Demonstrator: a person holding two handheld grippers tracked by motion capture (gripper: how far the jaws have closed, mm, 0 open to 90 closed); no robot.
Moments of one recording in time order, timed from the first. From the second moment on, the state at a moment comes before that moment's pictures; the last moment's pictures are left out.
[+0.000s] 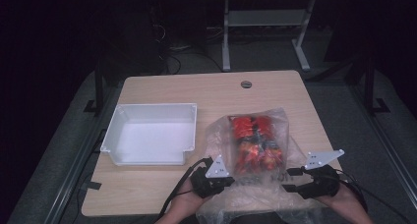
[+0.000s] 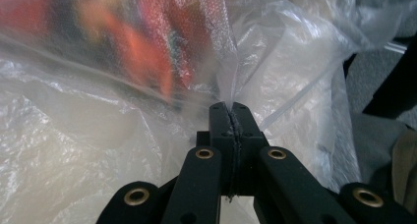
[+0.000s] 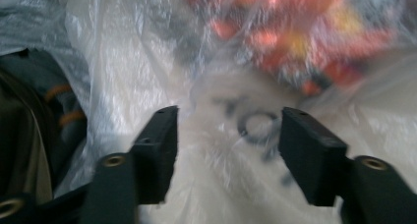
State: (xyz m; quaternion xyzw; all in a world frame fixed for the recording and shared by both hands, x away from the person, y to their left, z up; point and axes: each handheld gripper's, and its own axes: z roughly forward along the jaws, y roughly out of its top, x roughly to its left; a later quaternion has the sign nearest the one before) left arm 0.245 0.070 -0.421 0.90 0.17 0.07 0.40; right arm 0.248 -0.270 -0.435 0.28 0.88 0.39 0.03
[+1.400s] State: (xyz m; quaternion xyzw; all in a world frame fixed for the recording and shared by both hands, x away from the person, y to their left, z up) left arm 0.256 0.065 -0.419 0.89 0.18 0.08 0.42; right arm 0.255 -0.219 -0.448 0.30 0.90 0.31 0.01
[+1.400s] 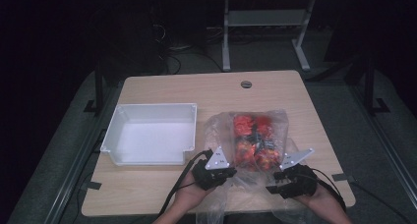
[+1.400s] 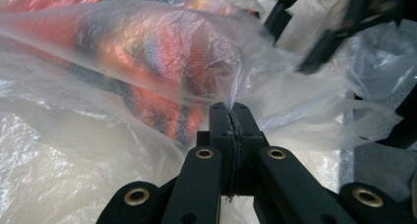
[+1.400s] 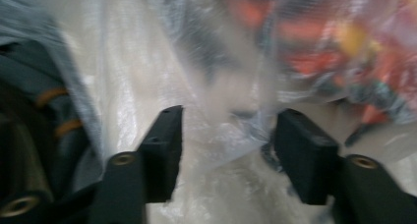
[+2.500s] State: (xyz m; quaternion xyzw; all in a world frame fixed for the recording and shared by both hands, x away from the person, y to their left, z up) left arm 0.282 0.052 -0.402 0.87 0.20 0.13 0.43; right arm 0.272 -0.252 -0.378 0.26 0.90 0.31 0.18
